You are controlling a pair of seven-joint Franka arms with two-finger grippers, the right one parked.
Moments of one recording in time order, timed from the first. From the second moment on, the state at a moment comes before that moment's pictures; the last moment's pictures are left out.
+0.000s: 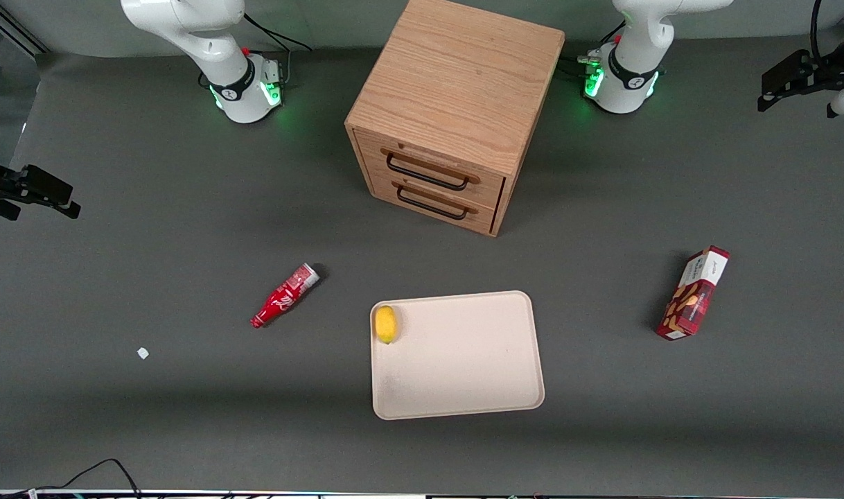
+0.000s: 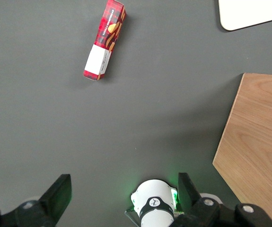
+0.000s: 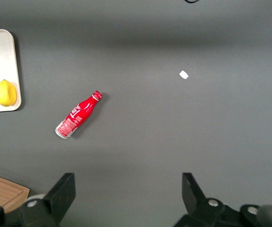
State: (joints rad) arm 0.00 -0.21 0.00 -1.68 0.02 1.32 0.15
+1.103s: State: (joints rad) arm 0.01 -0.08 0.05 -1.53 0.03 1.31 0.28
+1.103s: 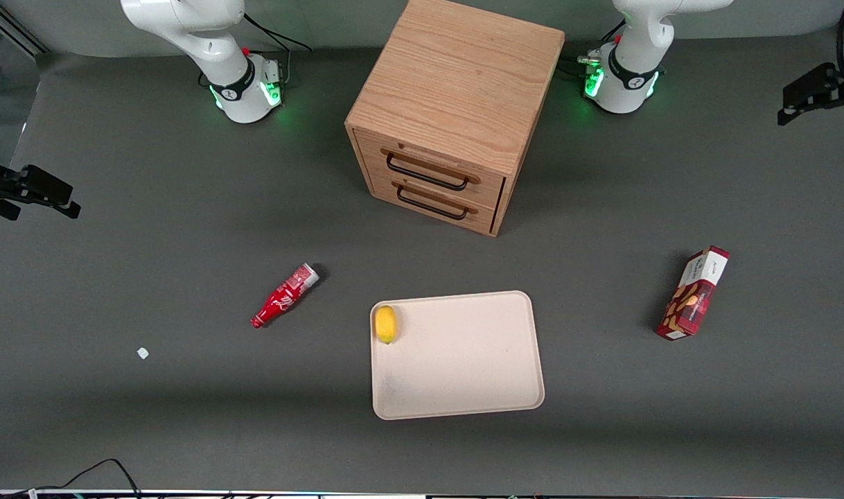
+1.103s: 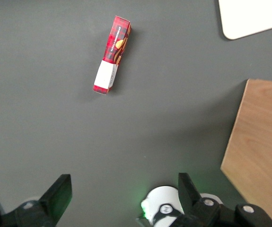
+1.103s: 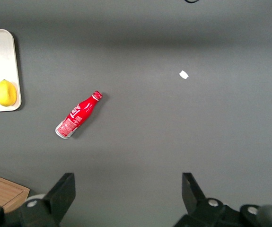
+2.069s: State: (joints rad) arm 0.02 0.31 0.13 -1.84 -0.05 1.97 0.79
